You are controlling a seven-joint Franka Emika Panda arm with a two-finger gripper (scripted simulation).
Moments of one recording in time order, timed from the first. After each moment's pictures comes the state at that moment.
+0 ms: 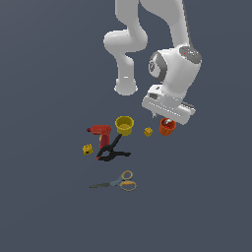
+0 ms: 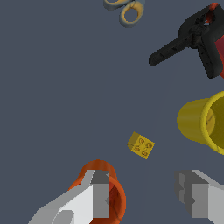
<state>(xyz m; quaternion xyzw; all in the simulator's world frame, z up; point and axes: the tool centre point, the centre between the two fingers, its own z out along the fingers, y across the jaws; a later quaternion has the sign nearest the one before) -0.088 0.160 0.166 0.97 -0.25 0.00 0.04</state>
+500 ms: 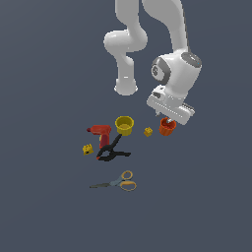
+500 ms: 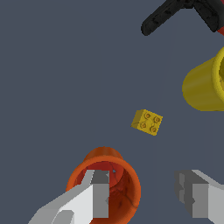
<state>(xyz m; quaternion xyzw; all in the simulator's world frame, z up) -0.120 0.184 0.138 0.94 -0.32 0.01 0.04</state>
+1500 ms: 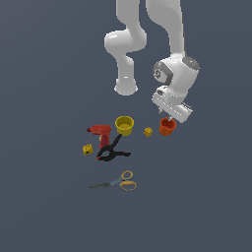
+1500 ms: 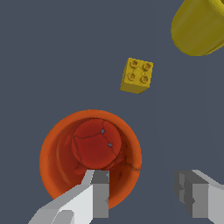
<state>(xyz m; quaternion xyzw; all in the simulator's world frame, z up) -0.171 0.213 0.103 0.91 -0.42 0.01 0.04</state>
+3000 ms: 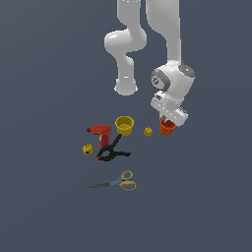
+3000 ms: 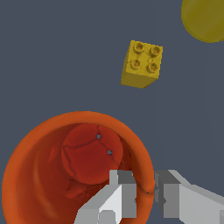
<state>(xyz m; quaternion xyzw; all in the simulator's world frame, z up) -0.173 0.210 0.072 0.91 -0.42 0.01 0.04</state>
